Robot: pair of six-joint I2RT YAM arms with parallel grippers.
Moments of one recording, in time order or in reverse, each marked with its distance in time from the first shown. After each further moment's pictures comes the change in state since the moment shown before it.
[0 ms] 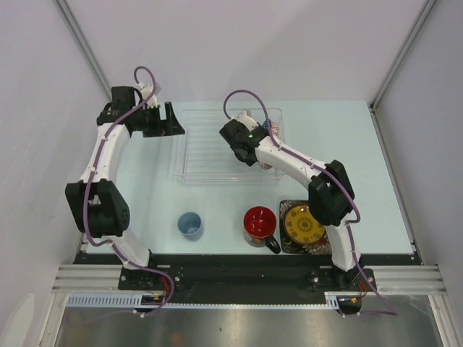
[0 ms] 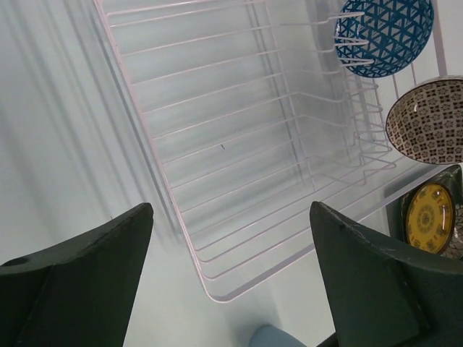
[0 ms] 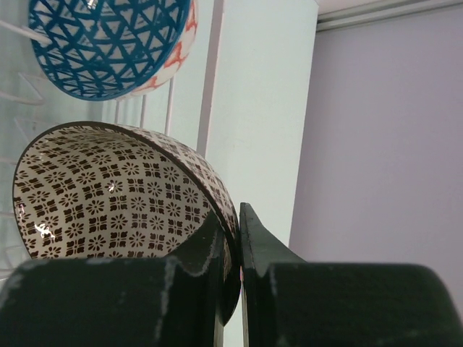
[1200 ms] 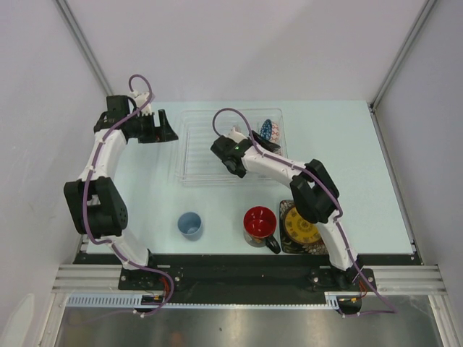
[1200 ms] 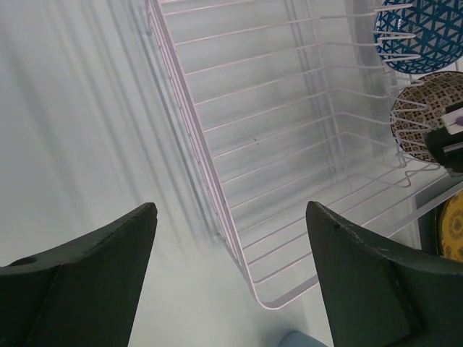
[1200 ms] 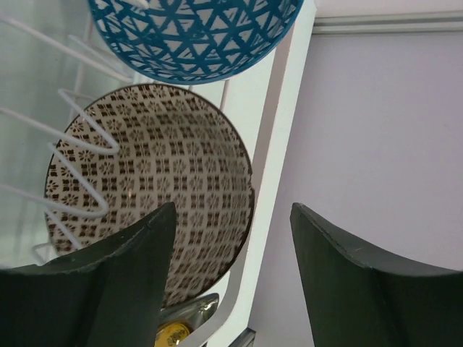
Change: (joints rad) left arm 0.072 -0.003 -0.129 0.102 0.012 0.061; right arm 0.045 0.134 -0.022 -0.002 0.078 -0.041
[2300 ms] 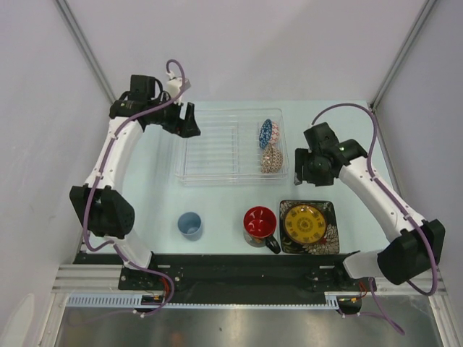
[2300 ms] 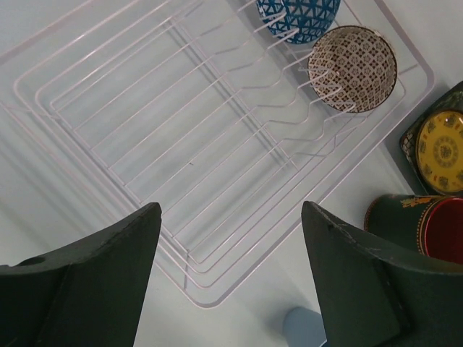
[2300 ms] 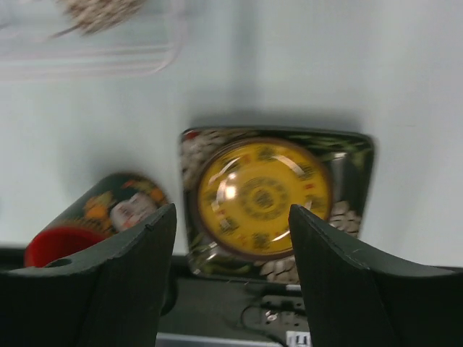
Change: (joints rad) left arm -0.229 0.002 0.306 -0.253 0.003 0.199; right arm -0.410 -0.839 -0.554 -0.135 -0.932 0.484
